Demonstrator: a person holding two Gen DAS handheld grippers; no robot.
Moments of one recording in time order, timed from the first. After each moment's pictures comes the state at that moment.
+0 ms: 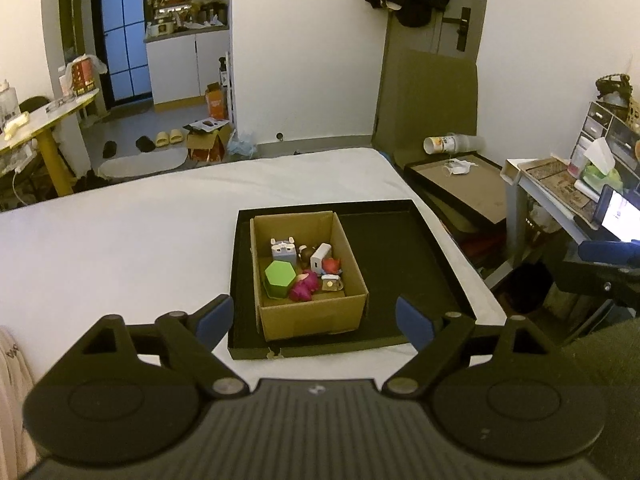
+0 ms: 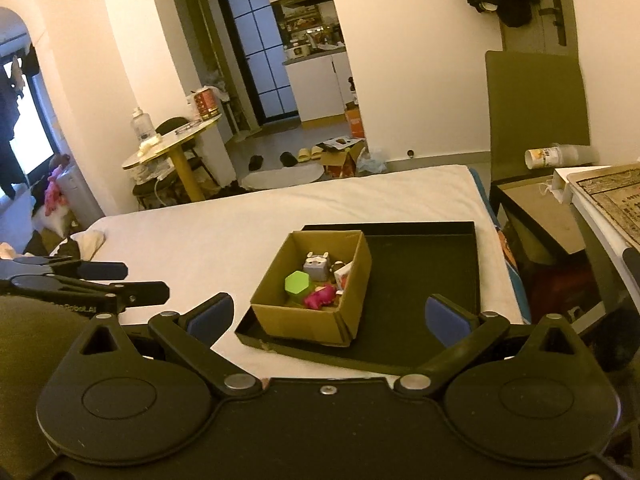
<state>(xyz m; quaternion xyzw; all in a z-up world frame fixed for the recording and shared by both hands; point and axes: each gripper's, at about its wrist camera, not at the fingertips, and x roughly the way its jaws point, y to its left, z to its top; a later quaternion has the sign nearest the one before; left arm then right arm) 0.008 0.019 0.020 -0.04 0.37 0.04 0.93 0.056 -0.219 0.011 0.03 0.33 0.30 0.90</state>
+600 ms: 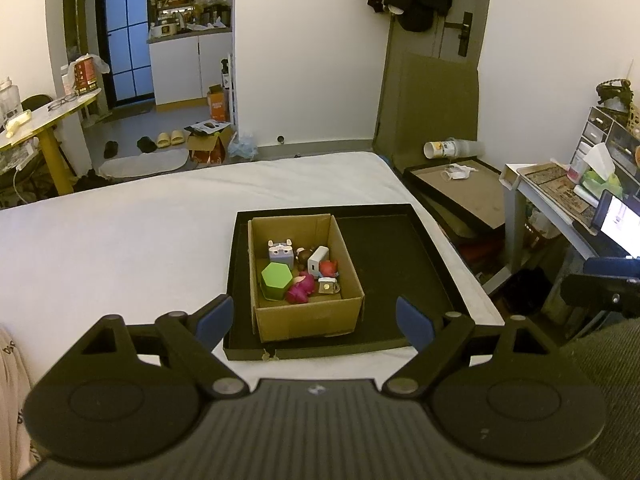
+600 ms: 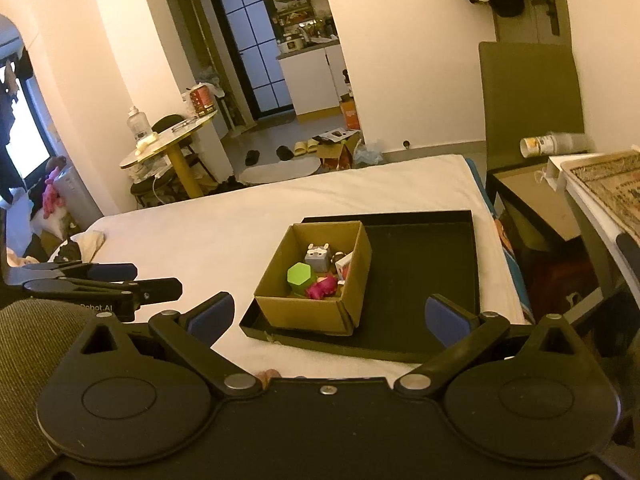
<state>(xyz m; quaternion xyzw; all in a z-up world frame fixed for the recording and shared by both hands) 0.004 0.014 0.021 -0.04 0.36 0.04 0.93 0.048 -0.222 0.013 0.04 0.35 0.29 0.89</state>
